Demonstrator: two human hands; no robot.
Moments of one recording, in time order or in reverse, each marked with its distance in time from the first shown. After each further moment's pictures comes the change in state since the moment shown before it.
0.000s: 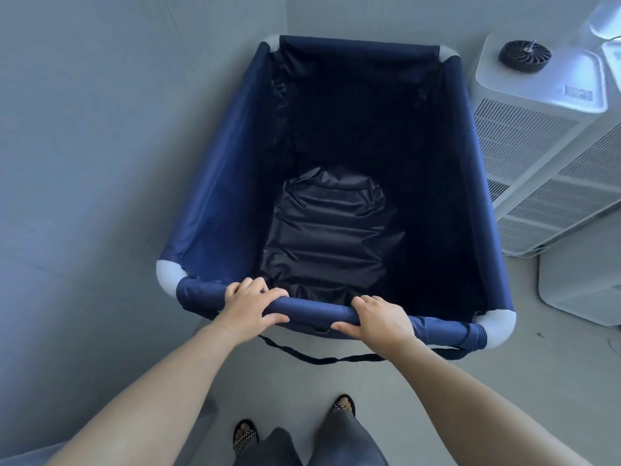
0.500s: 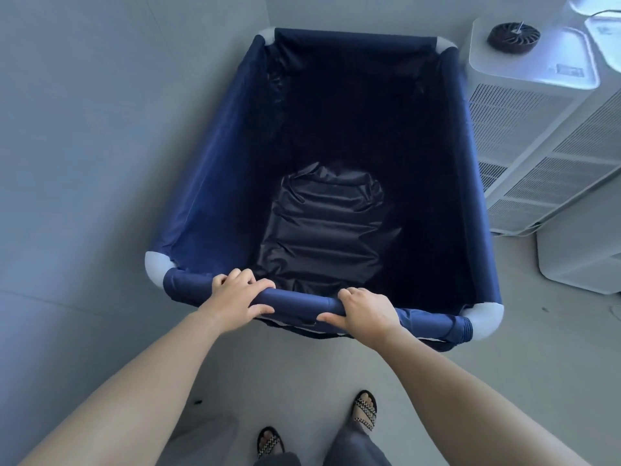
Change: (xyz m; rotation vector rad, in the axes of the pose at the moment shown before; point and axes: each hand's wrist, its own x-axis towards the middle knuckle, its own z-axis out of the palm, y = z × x) left_hand 0.018 -0.075 -0.035 0.132 -0.111 0.075; right_hand 0.038 -0.068 0.002 0.050 0.083 0.039
